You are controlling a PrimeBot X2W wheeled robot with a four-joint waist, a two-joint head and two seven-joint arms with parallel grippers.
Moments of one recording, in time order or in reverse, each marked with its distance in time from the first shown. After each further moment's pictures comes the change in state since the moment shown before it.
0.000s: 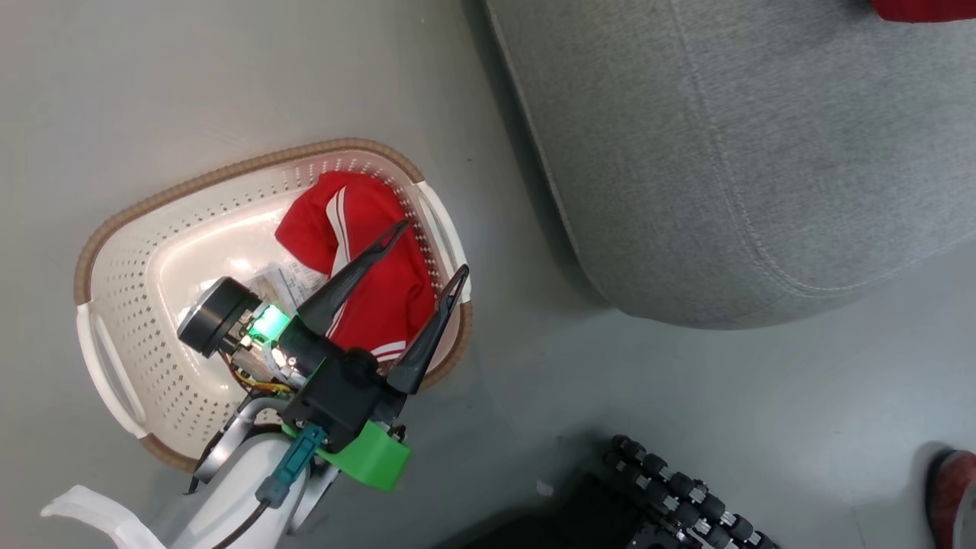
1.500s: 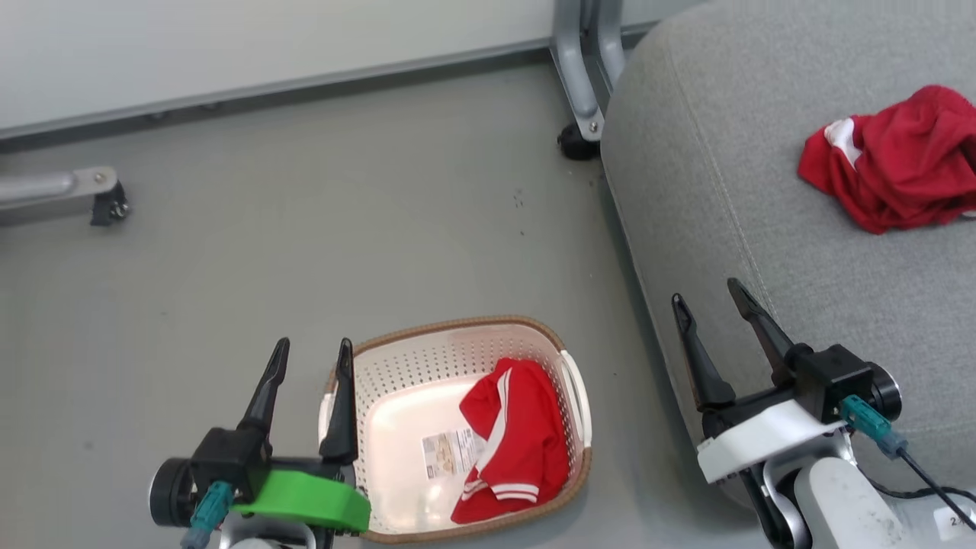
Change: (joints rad) left arm 0.309 -0.277 0.371 0.156 -0.208 0.060 -0.007; right arm 0.622 0.105 0.543 0.044 -0.192 0.001 0.000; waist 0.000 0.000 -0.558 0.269
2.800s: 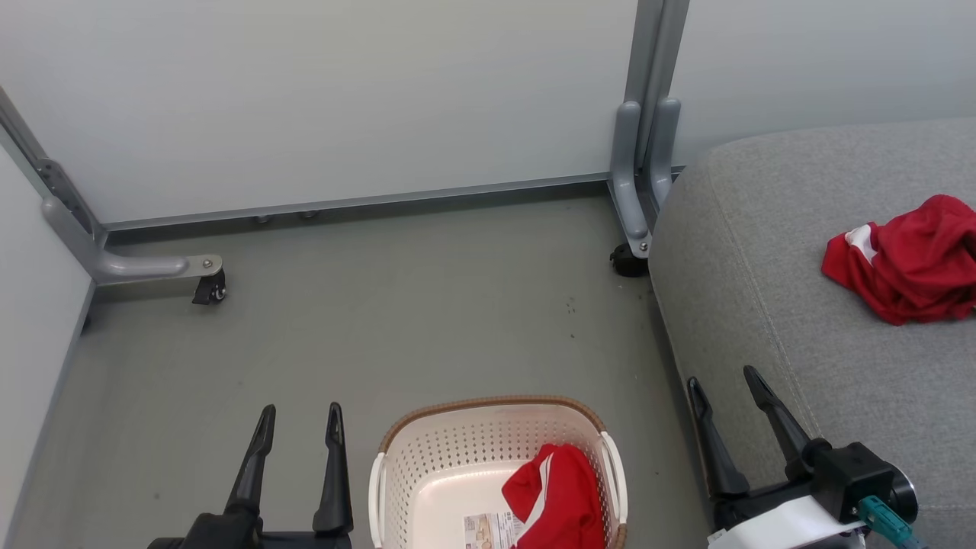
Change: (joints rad) left arm 0.235 -0.002 0.014 -0.203 0.040 0.056 0.000; right arm 0.268 0.068 -0.056 -0.168 -0.040 0.000 0.000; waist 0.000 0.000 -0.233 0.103
